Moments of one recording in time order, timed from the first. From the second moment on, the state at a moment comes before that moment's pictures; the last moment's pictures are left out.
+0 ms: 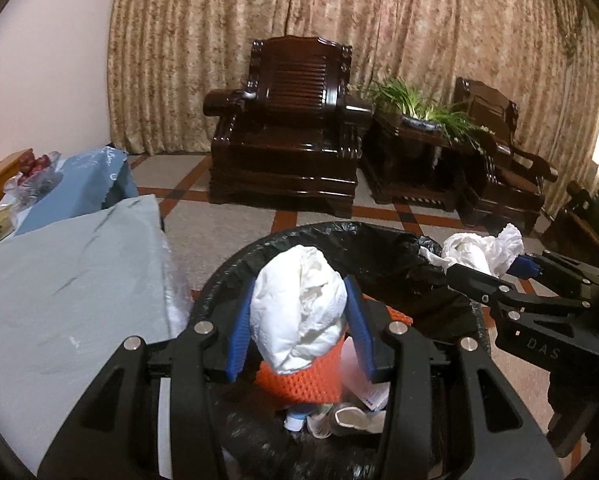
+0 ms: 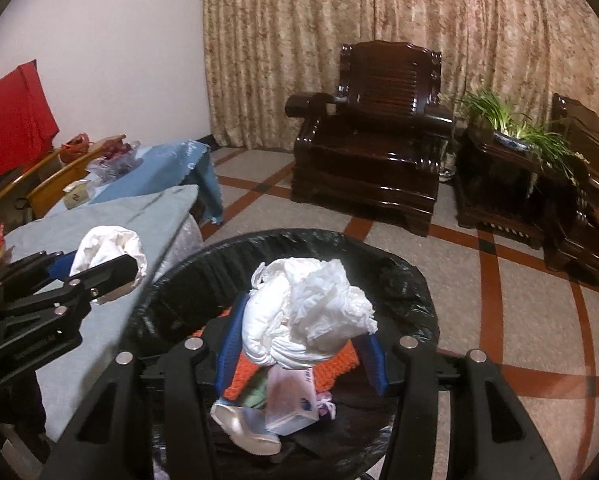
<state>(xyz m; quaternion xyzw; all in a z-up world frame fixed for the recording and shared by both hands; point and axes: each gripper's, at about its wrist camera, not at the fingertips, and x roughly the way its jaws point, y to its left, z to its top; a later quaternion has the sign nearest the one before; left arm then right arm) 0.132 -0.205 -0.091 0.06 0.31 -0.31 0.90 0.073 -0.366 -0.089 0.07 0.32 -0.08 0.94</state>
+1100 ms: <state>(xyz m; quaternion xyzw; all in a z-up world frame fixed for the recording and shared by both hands) 0.115 -0.110 -0.040 0.03 0.29 -0.23 0.93 0.043 -0.323 -0.060 0.07 0.31 -0.04 0.95</state>
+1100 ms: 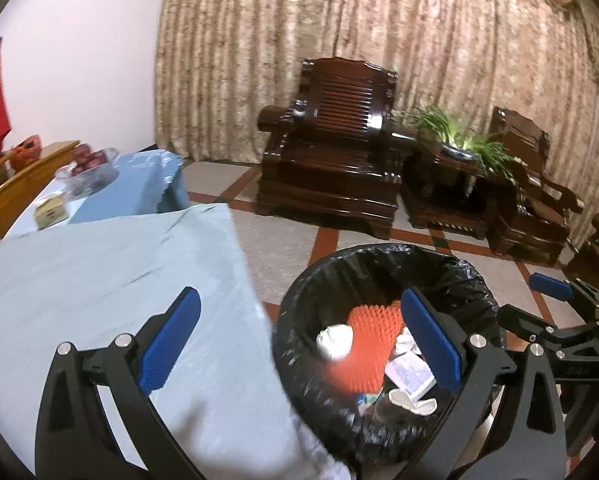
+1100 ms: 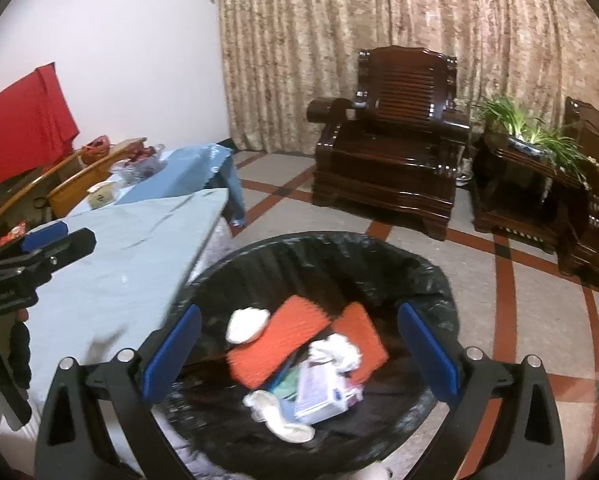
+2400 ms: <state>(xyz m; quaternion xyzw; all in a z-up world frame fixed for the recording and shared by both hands) 0.004 -0.046 0.009 0.03 0.24 -0.18 0.95 -0.017 -0.254 0.007 0.04 0.25 0.00 0.97</state>
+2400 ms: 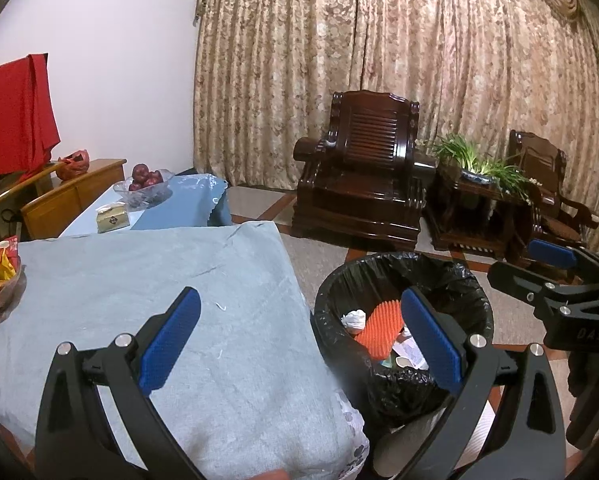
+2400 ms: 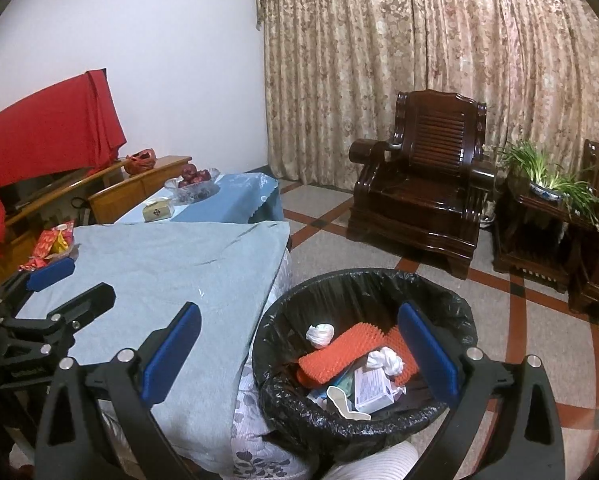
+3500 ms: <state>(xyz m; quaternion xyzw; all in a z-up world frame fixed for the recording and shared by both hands) 0.008 -0.038 0.013 0.02 0.24 -0.17 0.96 -0.013 -0.248 0.007 0.04 0.25 0.01 0.97</state>
